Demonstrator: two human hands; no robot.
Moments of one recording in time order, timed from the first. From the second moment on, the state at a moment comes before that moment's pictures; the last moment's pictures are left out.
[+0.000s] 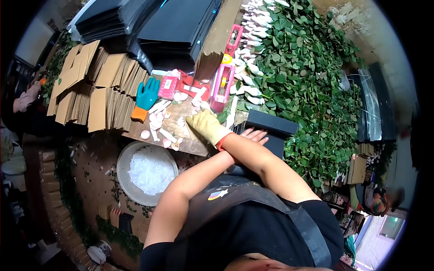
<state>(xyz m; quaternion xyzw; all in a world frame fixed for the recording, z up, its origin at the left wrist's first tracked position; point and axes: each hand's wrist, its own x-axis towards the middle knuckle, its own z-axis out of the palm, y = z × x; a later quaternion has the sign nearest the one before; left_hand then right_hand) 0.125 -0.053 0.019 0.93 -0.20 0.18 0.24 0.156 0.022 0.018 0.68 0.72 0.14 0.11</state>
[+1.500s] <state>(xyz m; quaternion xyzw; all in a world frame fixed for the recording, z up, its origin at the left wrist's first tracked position) 0.087 -0.038 0.120 0.95 -0.11 0.08 0.29 0.324 -0.225 0.232 0.79 0.19 -0.38 -0.44</state>
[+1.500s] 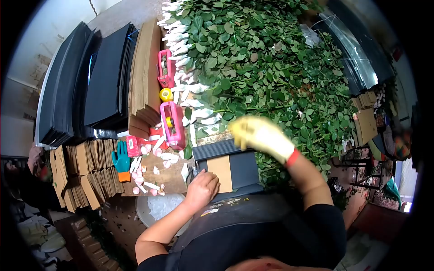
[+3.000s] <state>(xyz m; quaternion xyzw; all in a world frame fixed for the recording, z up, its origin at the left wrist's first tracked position) 0.073 -0.010 0.100 0.90 -0.16 -0.05 0.40 0.335 -0.385 0.255 0.86 0.37 -0.33 -0.16</state>
